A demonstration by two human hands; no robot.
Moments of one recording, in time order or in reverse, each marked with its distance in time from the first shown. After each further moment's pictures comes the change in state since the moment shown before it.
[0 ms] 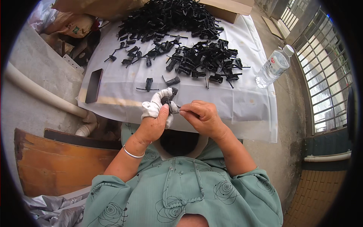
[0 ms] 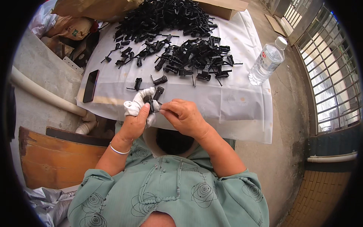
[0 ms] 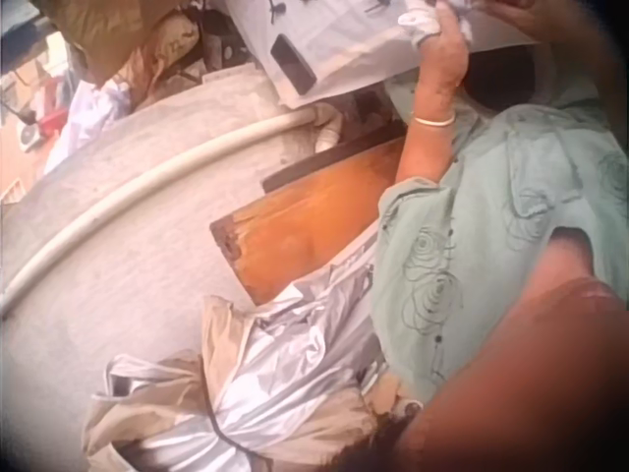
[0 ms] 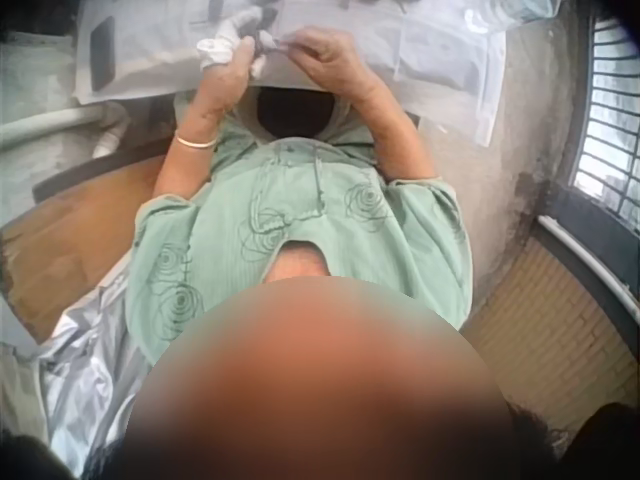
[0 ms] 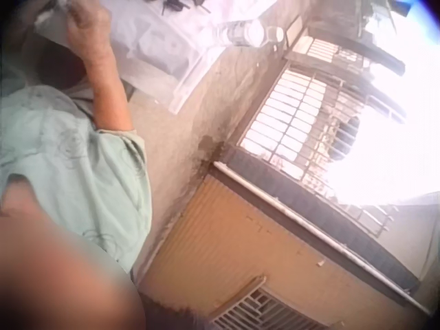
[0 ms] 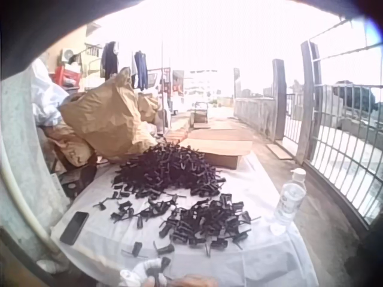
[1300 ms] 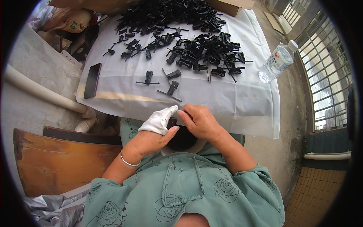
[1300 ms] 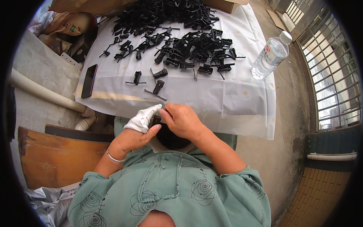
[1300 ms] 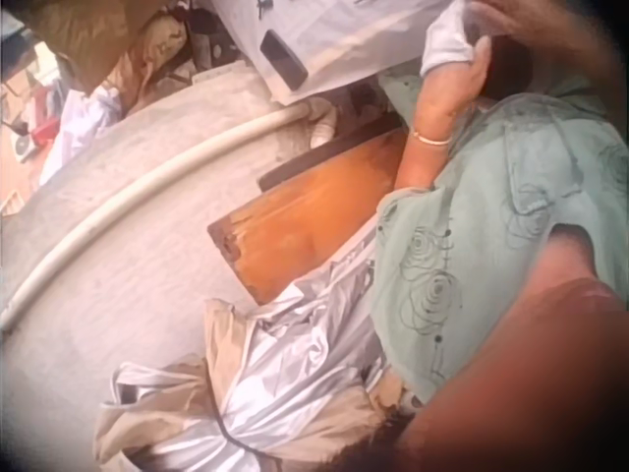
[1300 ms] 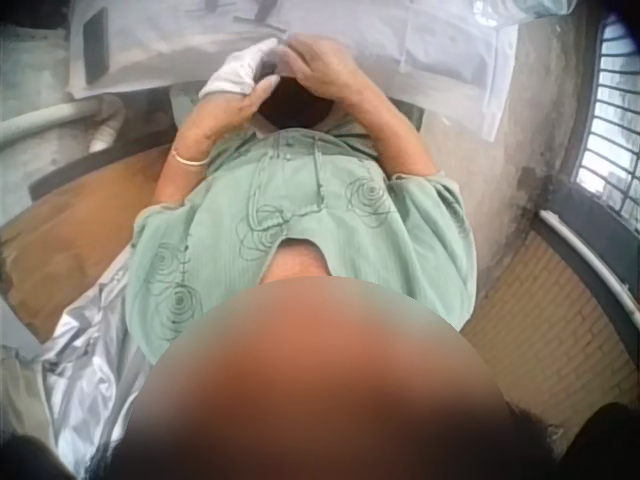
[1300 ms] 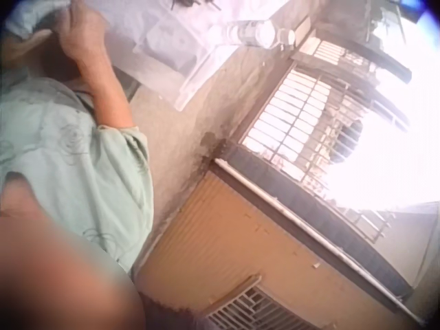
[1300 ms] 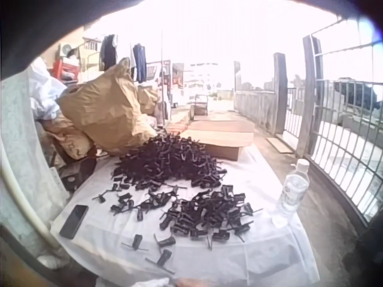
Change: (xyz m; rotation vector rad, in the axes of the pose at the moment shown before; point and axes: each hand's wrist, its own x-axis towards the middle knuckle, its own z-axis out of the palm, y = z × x) left_hand -0.029 -0.012 -0.015 1.069 -0.255 0.325; right_hand -0.017 -0.005 0.018 0.029 -0.299 0.344
